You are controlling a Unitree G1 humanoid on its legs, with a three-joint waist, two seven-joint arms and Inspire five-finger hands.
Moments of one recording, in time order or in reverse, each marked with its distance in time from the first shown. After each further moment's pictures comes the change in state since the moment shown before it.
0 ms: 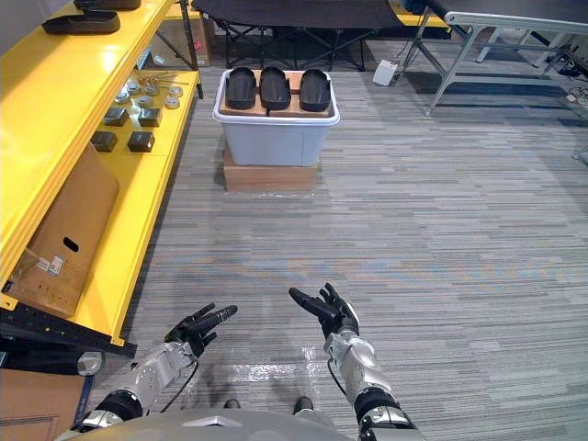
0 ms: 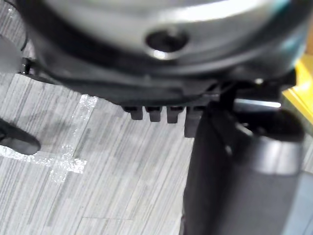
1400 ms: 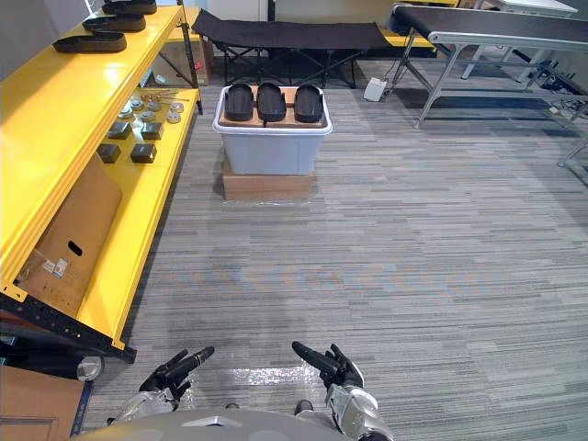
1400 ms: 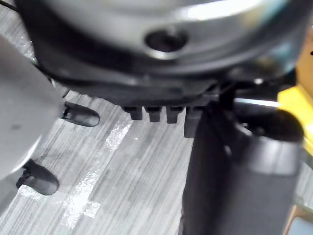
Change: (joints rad) left arm 0.115 -0.037 0.177 0.176 0.135 -0.146 -0.009; right arm 0.133 0.065 -0.100 0.129 -0.151 0.013 -0.043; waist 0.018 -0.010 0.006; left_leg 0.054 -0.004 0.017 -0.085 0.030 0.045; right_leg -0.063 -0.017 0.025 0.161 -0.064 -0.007
